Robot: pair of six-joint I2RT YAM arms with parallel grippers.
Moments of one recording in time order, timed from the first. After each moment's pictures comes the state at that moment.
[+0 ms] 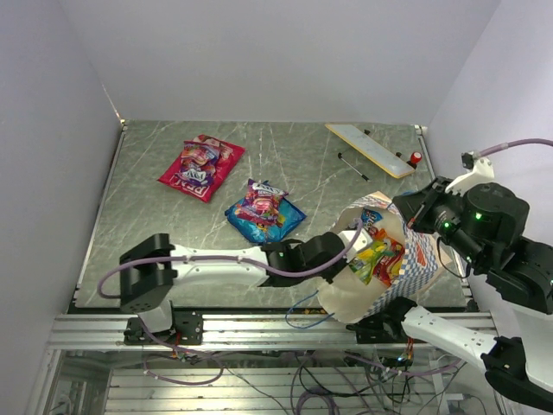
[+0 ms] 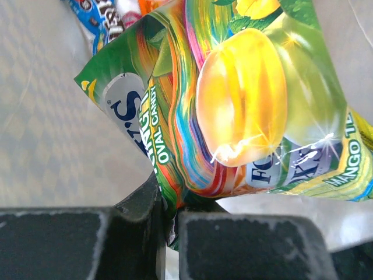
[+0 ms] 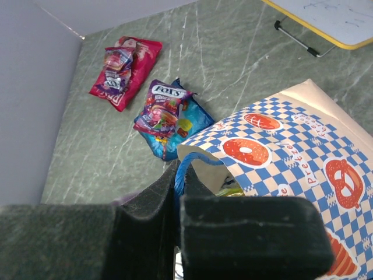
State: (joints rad) left arm -1.36 1.71 1.21 -0.02 -0.25 -0.14; right arm 0.70 0.82 1.62 -1.18 0.38 0.62
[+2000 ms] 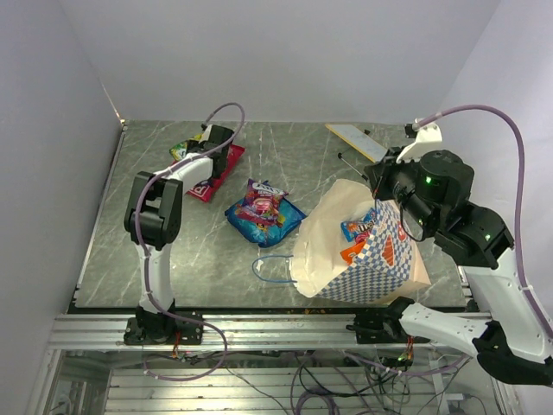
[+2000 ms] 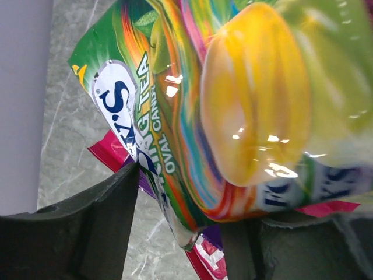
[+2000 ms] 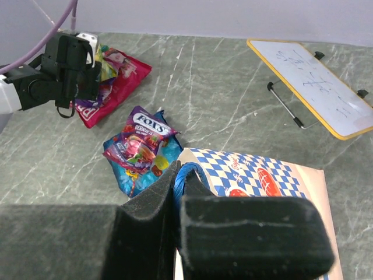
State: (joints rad) left arm -0.32 2.07 1.50 -0.32 -0.76 -0.05; right arm 0.70 0.97 1.51 -0.81 0.38 0.28
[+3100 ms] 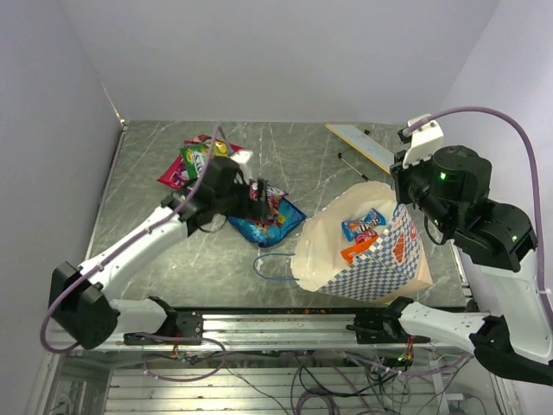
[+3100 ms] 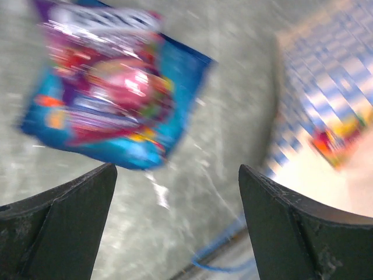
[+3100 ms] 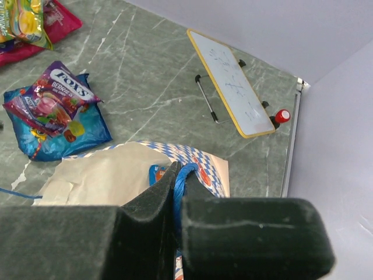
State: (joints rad) left arm -0.59 1.30 1.13 -0.51 0.03 -0.40; right arm 0.70 1.02 1.71 -1.06 0.46 -0.09
